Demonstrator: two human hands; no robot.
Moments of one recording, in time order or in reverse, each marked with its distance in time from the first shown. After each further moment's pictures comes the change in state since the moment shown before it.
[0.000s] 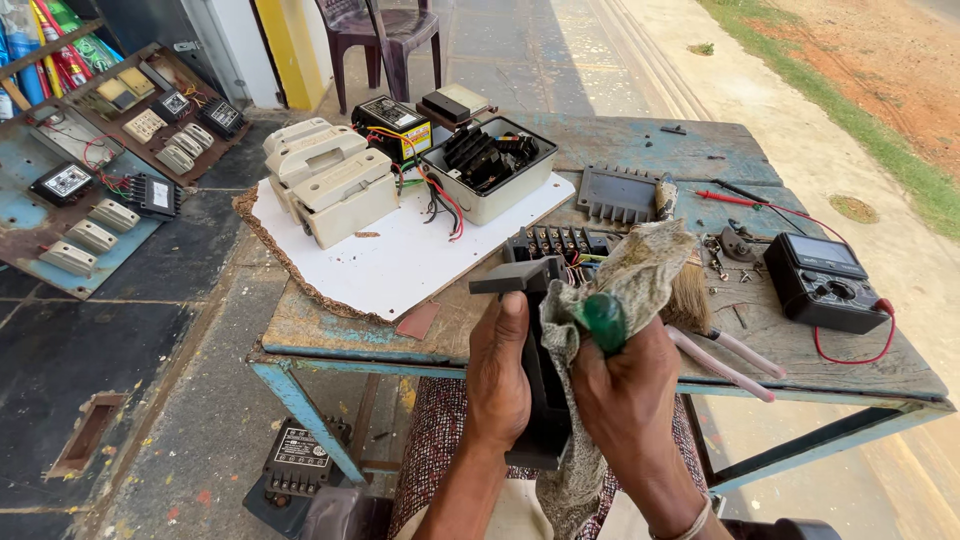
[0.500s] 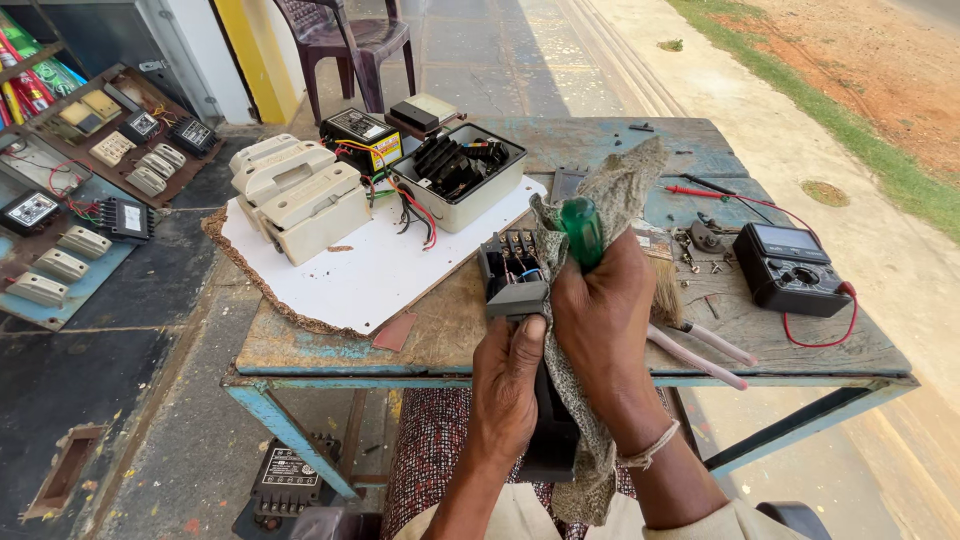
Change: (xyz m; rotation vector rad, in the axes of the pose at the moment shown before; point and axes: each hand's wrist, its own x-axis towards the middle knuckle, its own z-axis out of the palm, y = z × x) left_hand -0.012 -0.033 0.005 0.098 -0.013 -0.065; right_hand 0.051 0.006 0.014 0.035 0.075 0.185
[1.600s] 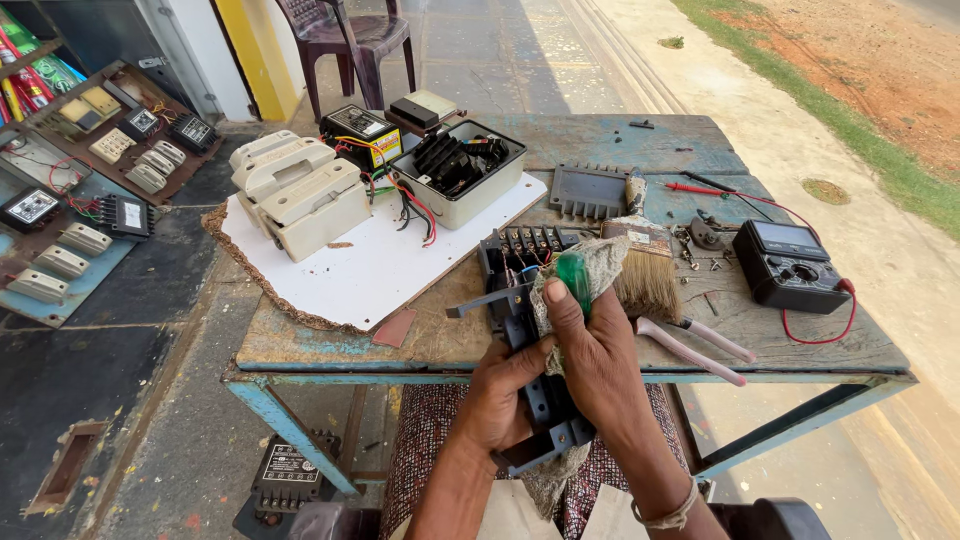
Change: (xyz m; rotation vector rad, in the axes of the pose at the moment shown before) left_hand 0.000 0.005 -0.012 -0.576 -0.125 -0.501; right_hand -0.036 0.018 -0.013 0.401 -0.290 0.331
